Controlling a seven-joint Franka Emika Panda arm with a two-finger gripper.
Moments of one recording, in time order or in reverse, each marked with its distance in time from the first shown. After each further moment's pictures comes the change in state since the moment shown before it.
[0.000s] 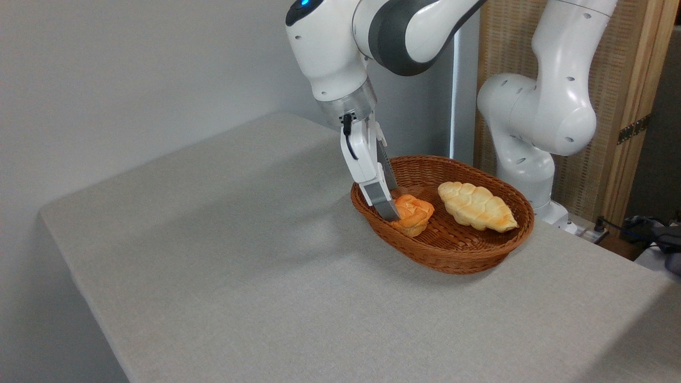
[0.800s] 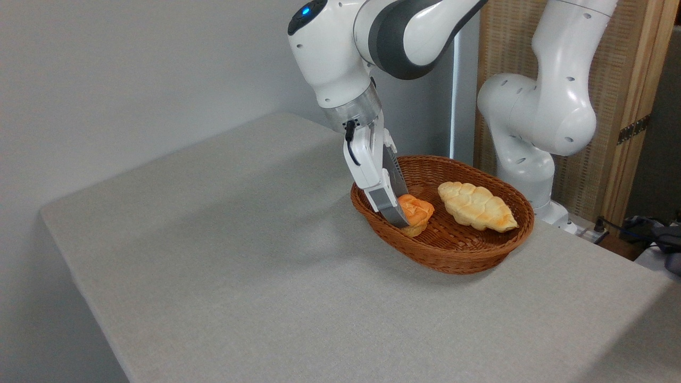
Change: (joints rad) arm -0.001 -0.001 0.000 -0.026 0.054 0.001 0.035
